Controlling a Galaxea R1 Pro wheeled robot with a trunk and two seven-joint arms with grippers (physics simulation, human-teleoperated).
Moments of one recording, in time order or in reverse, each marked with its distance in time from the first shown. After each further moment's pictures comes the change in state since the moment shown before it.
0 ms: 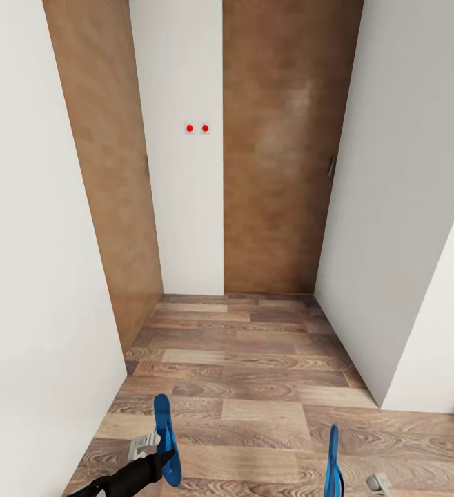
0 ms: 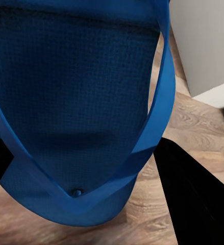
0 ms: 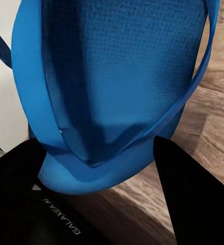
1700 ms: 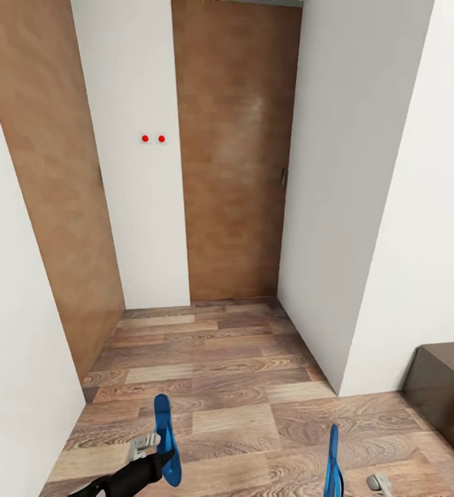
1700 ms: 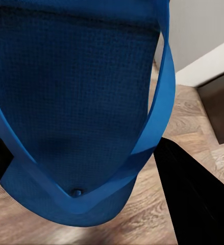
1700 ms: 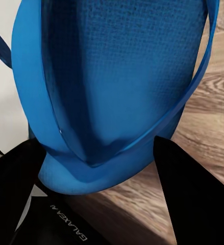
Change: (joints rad) left arm 0.000 0.000 0.000 0.000 0.000 -0.001 -0.001; right arm 0.000 0.000 -0.001 0.000 -0.001 0.000 0.001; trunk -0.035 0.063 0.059
